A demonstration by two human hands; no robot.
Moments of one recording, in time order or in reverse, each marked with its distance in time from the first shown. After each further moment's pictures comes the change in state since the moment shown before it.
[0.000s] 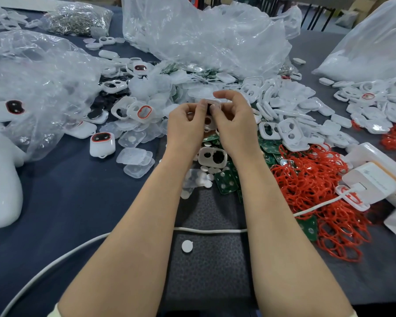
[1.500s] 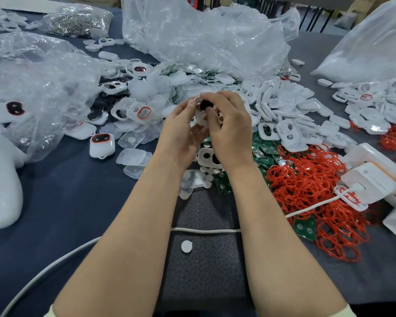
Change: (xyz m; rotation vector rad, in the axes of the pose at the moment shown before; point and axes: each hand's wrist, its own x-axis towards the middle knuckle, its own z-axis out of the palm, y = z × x) left_hand -0.003 0.011 -0.007 -0.683 -0.148 -0.309; right_hand -0.008 -0.002 0.005 -0.311 0.080 -0.334
